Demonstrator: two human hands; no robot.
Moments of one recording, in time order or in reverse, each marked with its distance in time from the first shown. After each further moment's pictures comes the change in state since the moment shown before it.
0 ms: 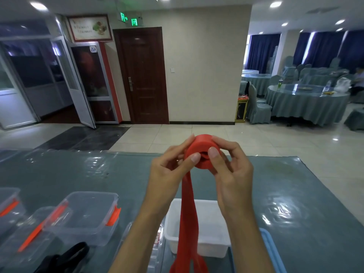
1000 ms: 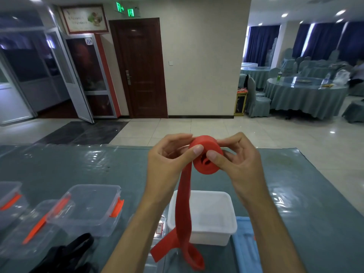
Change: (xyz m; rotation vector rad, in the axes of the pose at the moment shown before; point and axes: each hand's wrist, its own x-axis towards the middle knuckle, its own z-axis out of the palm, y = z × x) left_hand -0.005 0.001 -0.012 -0.018 0.072 0.017; right_hand 0.001 -0.001 -0.018 -0.158 -0.164 0.029
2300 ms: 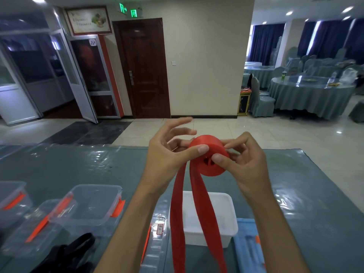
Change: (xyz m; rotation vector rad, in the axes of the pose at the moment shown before) left_hand 0.023 0.007 -0.001 0.080 -0.133 0.057; right_hand 0.009 0.001 -0.015 0.048 -0.040 -0.046
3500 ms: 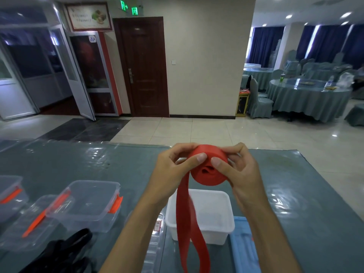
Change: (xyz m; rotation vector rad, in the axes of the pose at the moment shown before) left_hand -0.027 -0.024 0.004 -0.055 -0.005 -0.163; right_hand -0.023 0.011 0.005 0.102 0.069 0.225
